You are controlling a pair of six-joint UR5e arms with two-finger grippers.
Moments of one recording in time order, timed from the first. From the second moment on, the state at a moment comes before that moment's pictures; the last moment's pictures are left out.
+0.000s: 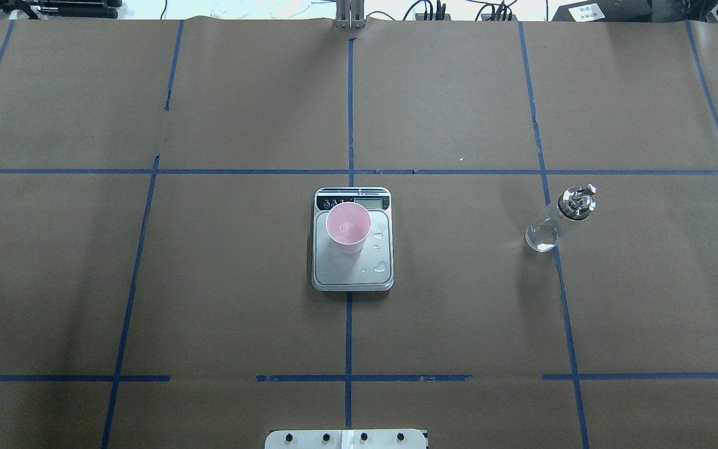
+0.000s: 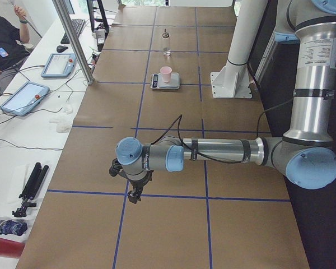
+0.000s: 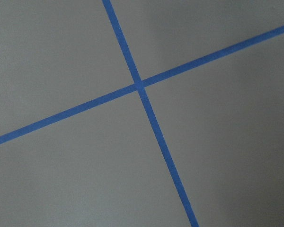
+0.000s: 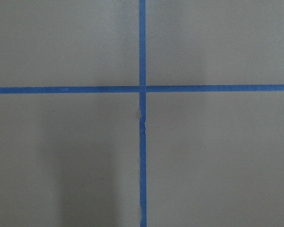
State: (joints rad) left arm -1.57 -1.58 -1.56 -1.55 -2.35 0.40; right arm 1.55 -1.66 1.69 -1.52 2.33 0.09
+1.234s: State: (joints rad) left arm -1.68 -1.57 -1.58 -1.54 -2.36 0.42; right arm 1.55 -1.67 1.69 -1.52 2.32 0.09
